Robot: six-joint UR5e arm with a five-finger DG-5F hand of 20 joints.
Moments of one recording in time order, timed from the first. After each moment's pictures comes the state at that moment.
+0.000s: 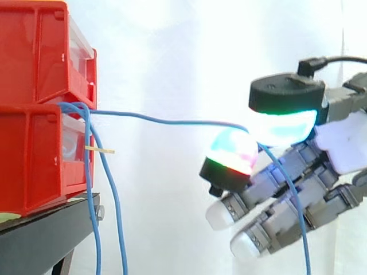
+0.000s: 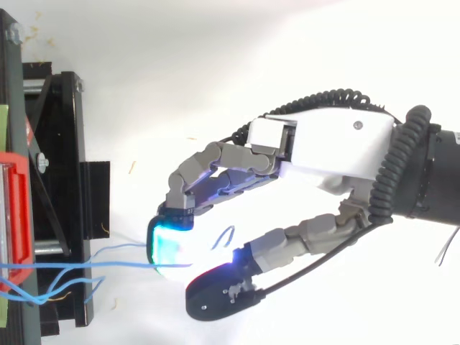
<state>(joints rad) 0.22 -2.24 -1.07 -3.32 -1.22 0.05</state>
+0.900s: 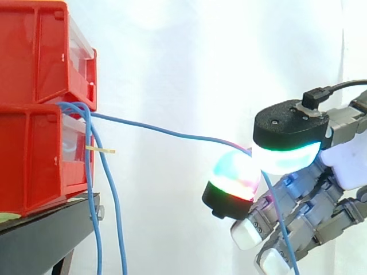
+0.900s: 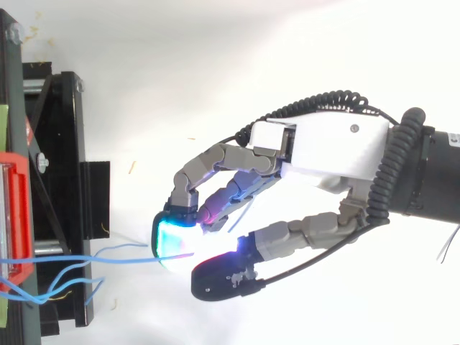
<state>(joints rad) 0.22 -2.24 -1.09 -3.30 -1.23 0.02</state>
